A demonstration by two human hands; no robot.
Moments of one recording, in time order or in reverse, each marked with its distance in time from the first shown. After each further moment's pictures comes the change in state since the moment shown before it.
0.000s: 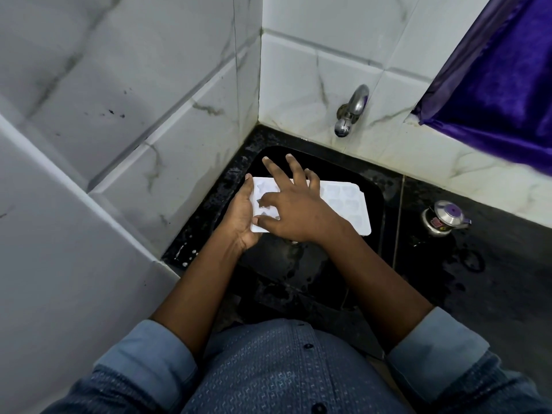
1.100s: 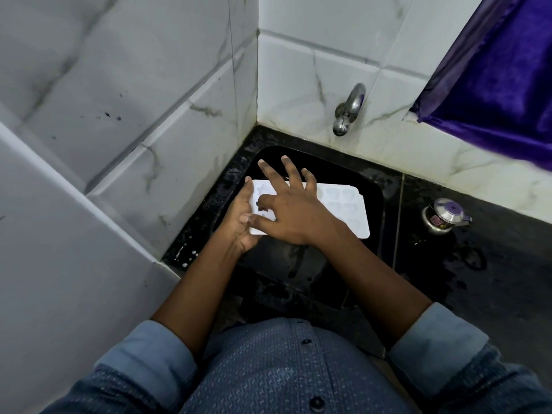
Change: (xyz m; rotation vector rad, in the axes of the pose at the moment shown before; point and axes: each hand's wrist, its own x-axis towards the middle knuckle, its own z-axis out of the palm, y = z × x) left_hand 0.004 -0.007 -0.007 0.090 -0.018 0.019; right_hand -0.006 -0.004 0.002 0.043 0.021 0.018
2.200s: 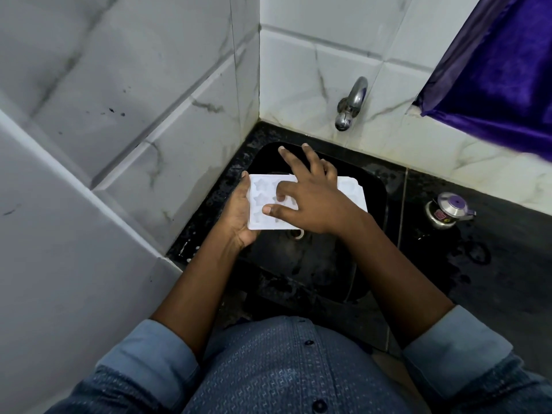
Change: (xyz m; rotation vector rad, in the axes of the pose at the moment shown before) left_hand -0.009 0.006 -0.001 -0.049 0.036 -0.026; right_hand -0.012 0.028 -0.015 0.016 0.038 -0.009
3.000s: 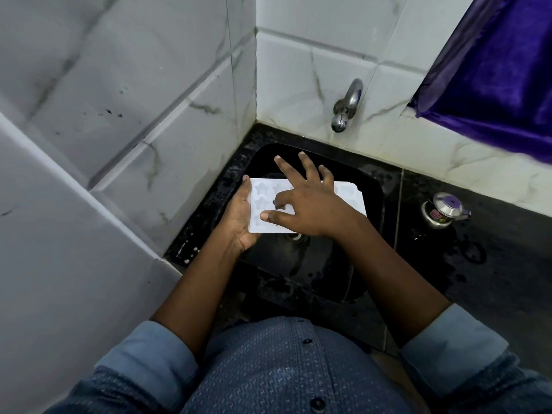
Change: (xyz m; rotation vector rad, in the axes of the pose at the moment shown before) left_hand -0.007 -0.005 0.006 0.045 0.013 -0.027; right_hand -0.004 -0.005 -0.002 -0.046 -0.136 0.055
